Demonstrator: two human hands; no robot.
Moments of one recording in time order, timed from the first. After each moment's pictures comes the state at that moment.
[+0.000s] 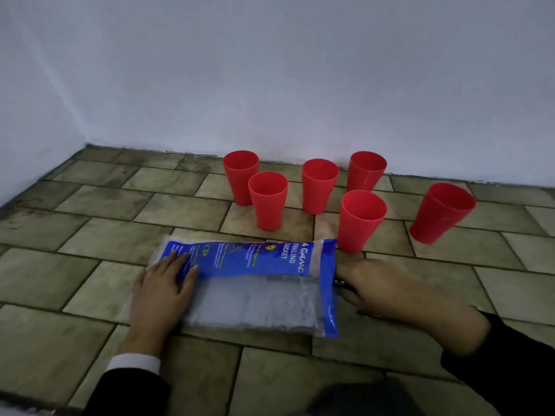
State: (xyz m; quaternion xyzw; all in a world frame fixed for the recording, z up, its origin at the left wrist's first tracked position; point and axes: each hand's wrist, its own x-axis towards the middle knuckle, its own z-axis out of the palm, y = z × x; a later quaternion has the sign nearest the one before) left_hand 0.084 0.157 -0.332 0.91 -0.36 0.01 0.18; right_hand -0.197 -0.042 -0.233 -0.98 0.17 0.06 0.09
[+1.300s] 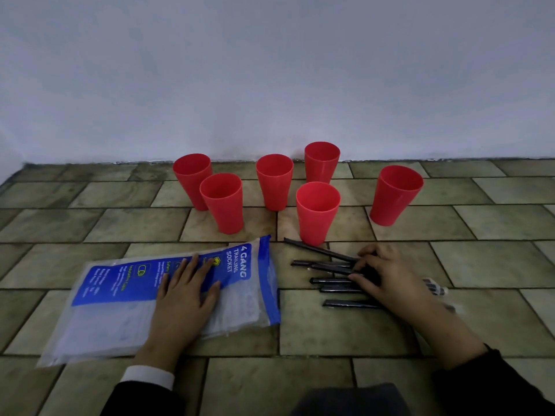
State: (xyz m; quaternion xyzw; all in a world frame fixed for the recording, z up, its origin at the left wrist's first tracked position) left_hand 0.019 0.099 -0.334 0.87 -0.47 -0.06 0.15; right_hand -0.288 -0.091 -0.309 -0.90 0.38 -0.16 0.14
